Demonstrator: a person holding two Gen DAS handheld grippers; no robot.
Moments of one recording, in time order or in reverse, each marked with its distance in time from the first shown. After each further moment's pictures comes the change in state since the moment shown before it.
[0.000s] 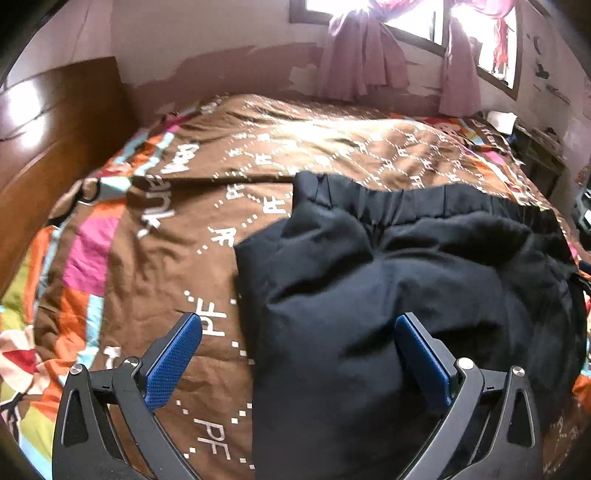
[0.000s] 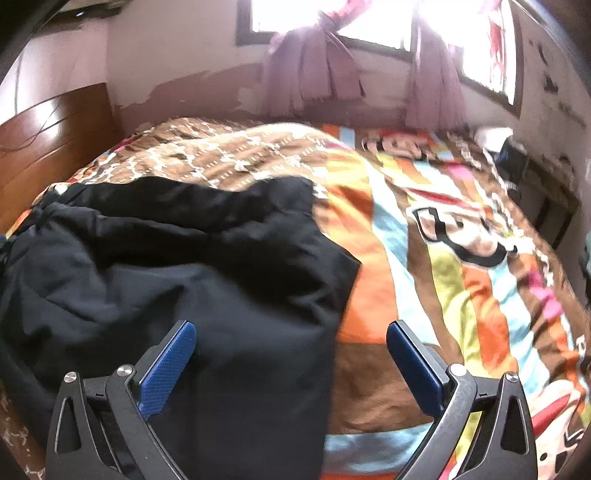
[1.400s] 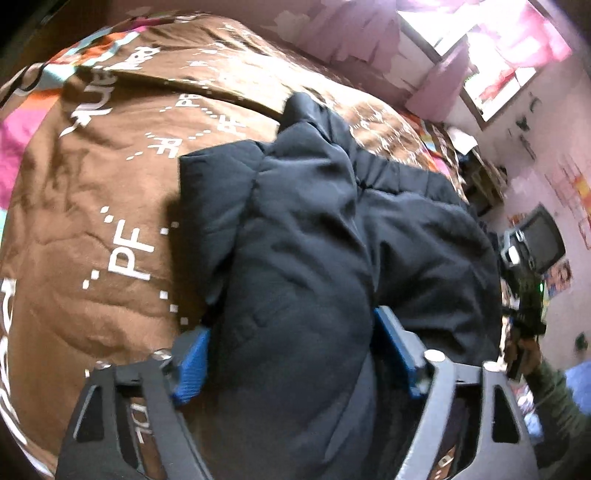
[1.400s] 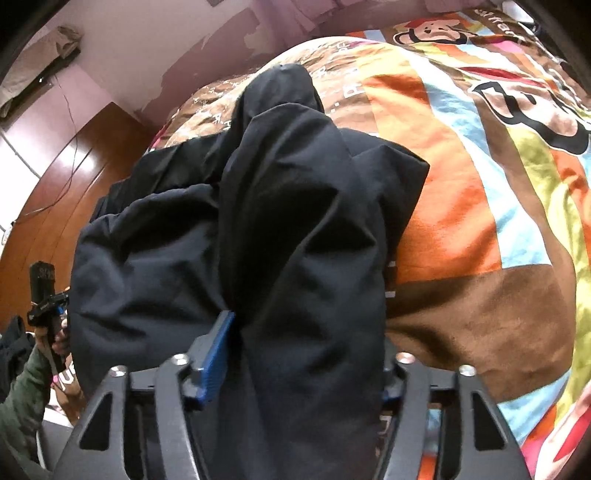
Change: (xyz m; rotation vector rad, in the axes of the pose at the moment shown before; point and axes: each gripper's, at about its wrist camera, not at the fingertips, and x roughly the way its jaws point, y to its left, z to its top) left arm 0.011 0.062 -0.017 -0.259 0.192 -0.394; right arm 0.032 -0.027 -0.005 0.236 0.255 0.394
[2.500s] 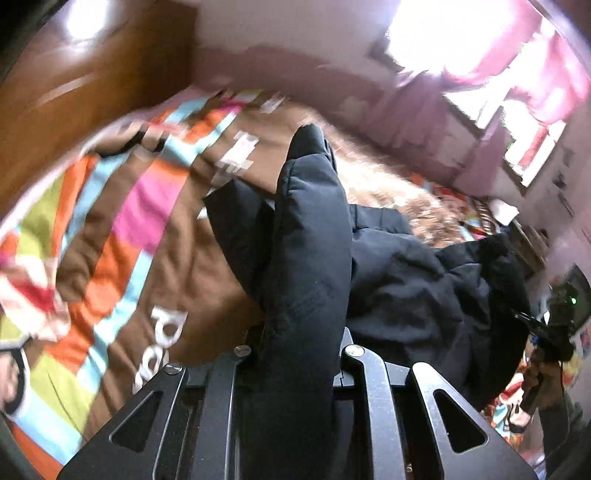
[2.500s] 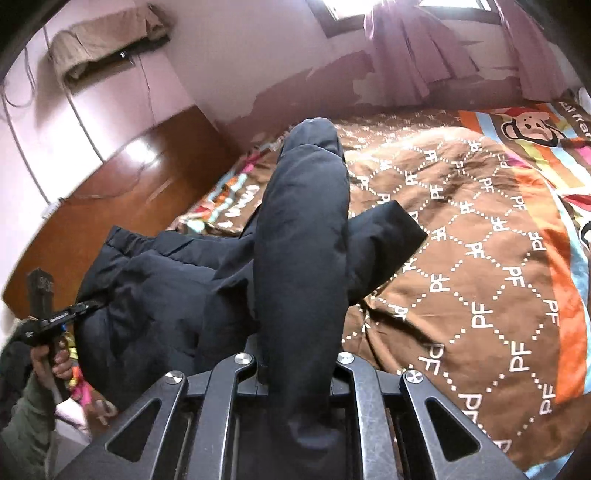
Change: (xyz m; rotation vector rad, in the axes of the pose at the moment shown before) left arm -0.139 -0.005 -0.003 -0.107 -0.263 0.241; right arm 0.026 0.221 0.066 -0.202 -0.143 0.093
